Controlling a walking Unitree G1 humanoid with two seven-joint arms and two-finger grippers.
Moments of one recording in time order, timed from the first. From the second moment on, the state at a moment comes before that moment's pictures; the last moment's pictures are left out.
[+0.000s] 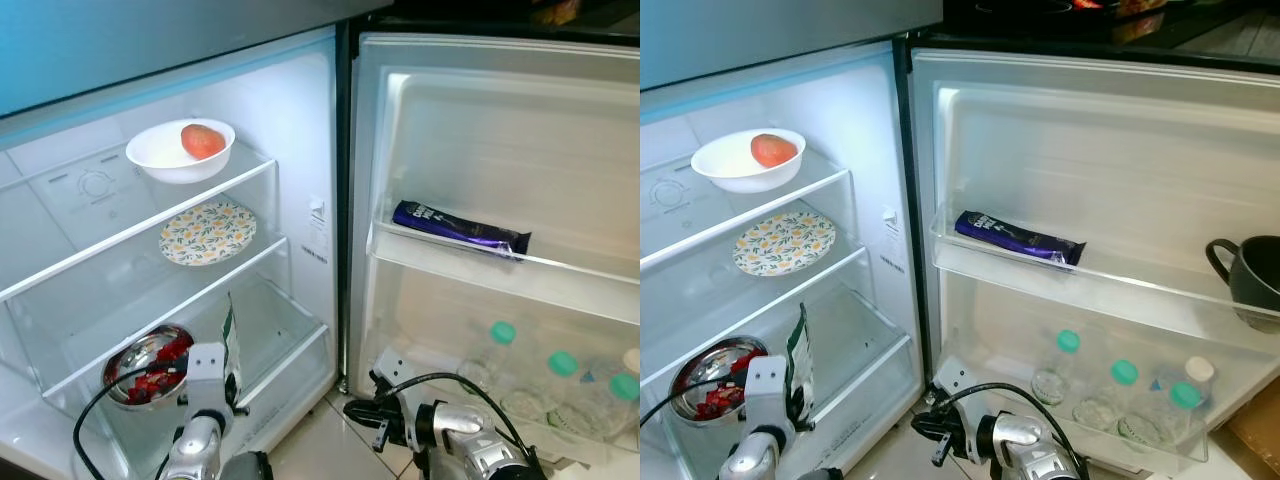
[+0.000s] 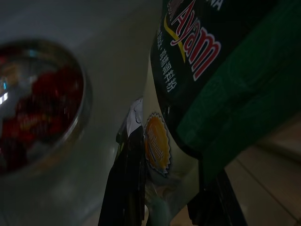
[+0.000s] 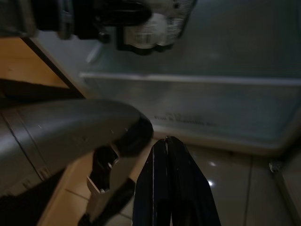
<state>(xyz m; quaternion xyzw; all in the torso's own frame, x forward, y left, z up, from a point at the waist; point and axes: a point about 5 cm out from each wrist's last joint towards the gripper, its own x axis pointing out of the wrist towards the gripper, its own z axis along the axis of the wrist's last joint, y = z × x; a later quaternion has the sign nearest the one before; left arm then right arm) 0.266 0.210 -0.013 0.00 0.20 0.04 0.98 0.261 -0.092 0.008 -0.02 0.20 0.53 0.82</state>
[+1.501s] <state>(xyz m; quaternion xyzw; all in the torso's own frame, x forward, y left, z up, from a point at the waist) 0.330 0.207 0.088 0.29 -0.05 0.00 0.95 0.258 -0.094 0.021 0.01 0.18 0.58 0.79</state>
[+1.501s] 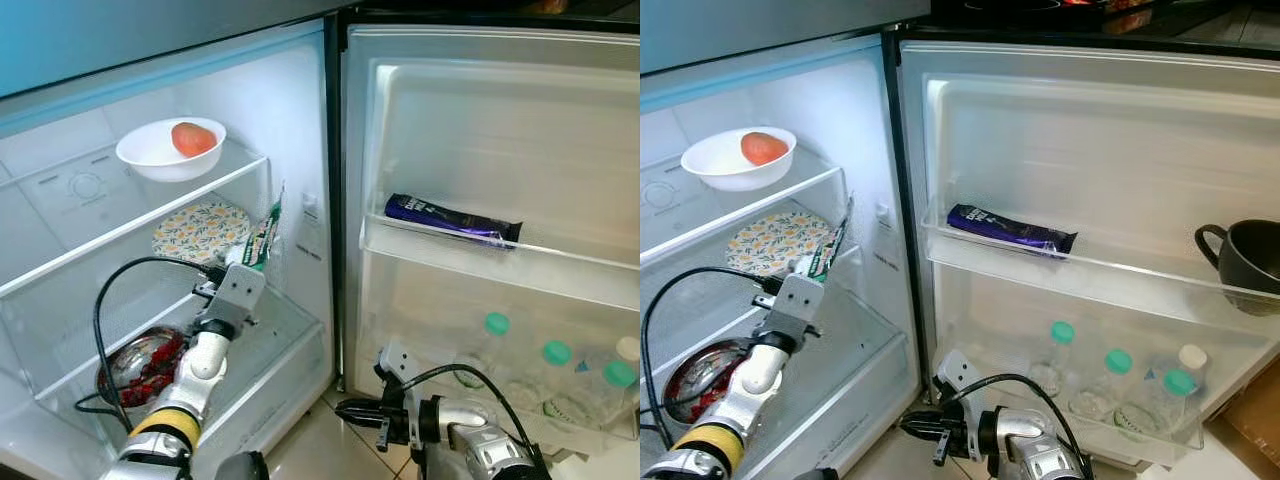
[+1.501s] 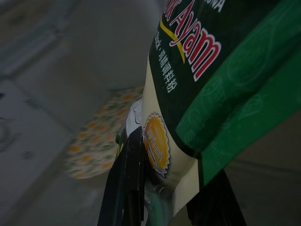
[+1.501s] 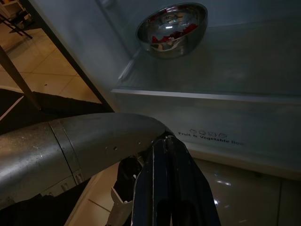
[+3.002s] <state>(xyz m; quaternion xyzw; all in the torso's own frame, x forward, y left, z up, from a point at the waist) 0.366 0.275 0.162 0.51 -0.03 0.11 0.85 0.259 -0.037 0.071 0.00 0.07 0.61 0.79</state>
